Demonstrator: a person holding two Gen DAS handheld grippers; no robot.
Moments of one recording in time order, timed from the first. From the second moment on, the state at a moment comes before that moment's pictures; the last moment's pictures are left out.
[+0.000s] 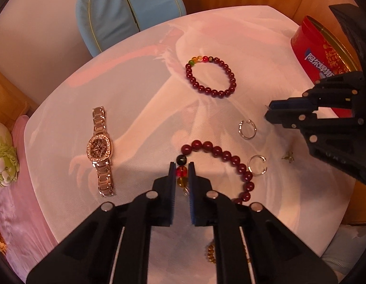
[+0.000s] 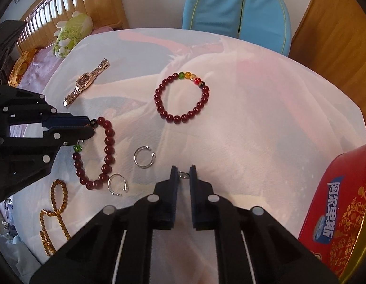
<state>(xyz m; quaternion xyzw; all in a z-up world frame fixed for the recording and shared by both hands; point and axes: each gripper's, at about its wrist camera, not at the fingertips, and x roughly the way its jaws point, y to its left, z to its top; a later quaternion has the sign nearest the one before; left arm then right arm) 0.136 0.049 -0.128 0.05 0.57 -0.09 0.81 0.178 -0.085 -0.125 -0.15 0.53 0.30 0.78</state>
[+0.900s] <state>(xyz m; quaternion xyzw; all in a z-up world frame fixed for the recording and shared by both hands) 0.136 -0.021 -0.028 0.08 0.49 -0.09 0.86 0.139 -0.189 -0.019 -0.07 0.43 0.29 0.85</state>
